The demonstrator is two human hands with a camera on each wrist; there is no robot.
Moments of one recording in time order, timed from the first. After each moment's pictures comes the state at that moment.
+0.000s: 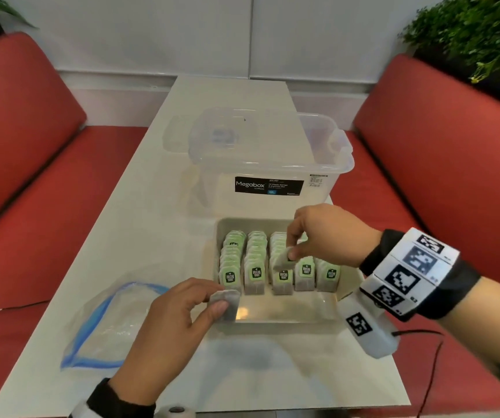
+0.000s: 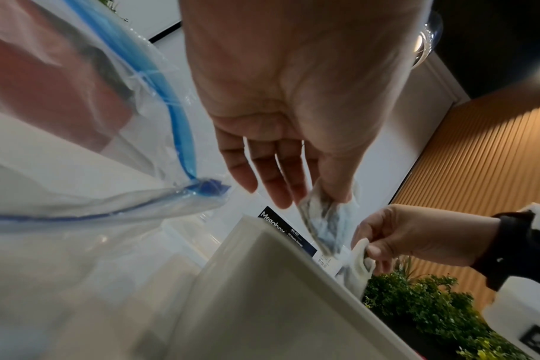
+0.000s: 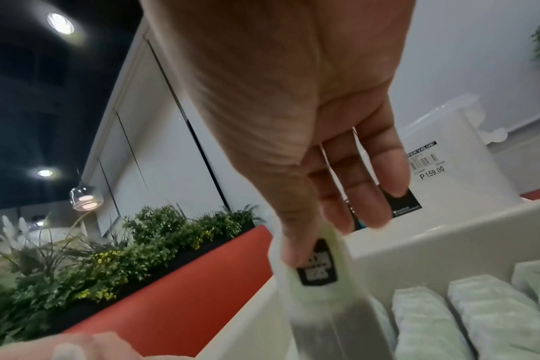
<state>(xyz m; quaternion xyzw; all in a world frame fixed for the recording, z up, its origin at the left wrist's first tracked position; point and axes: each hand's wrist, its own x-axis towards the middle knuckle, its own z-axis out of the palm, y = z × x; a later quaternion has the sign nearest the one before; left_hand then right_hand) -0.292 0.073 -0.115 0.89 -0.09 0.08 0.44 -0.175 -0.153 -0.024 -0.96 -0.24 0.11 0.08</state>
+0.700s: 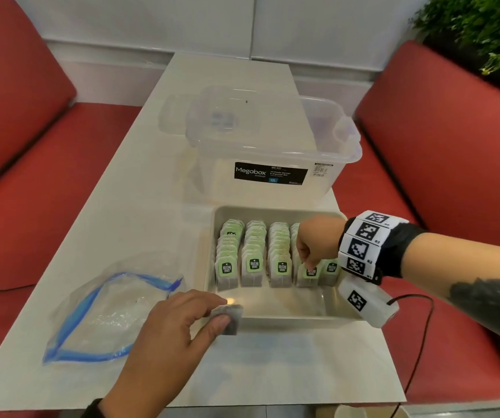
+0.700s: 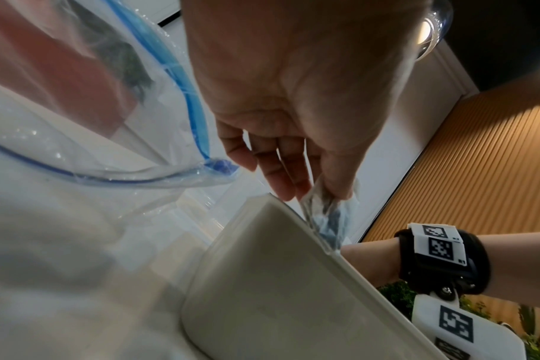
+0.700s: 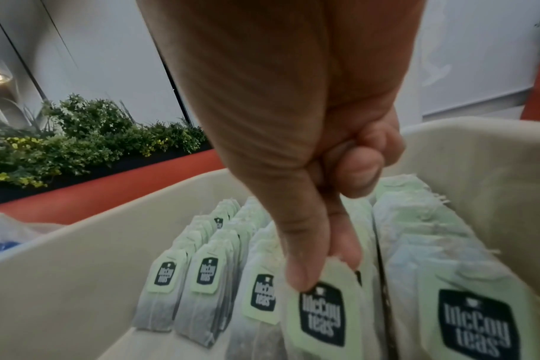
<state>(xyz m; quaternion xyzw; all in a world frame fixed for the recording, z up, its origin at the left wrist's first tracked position) -0.308 0.066 -0.127 0.91 -0.06 0.04 0.41 -0.123 -0.160 -0.083 -0.90 -0.26 0.32 -0.14</state>
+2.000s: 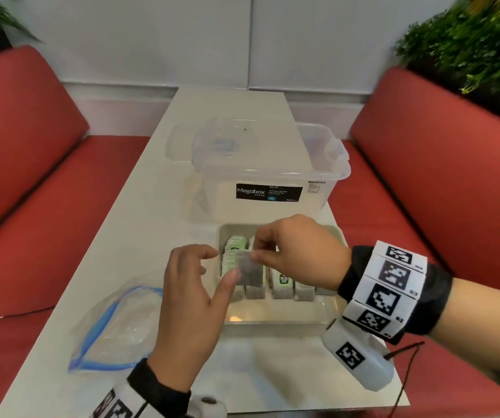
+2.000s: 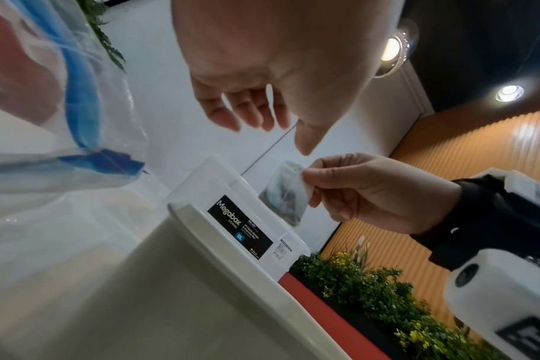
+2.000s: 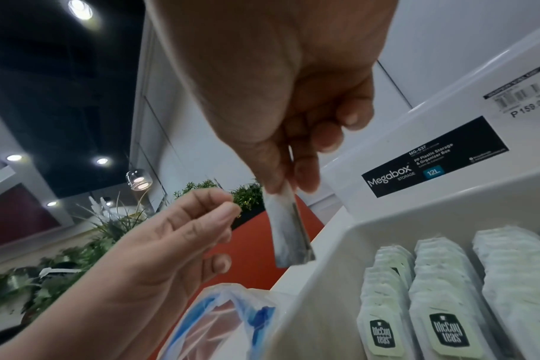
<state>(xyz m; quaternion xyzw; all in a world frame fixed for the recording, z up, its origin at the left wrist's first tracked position) -0.286 0.044 -0.086 0.87 0.00 0.21 0.45 -0.208 -0.116 -0.017 -0.95 -0.28 0.05 0.15</state>
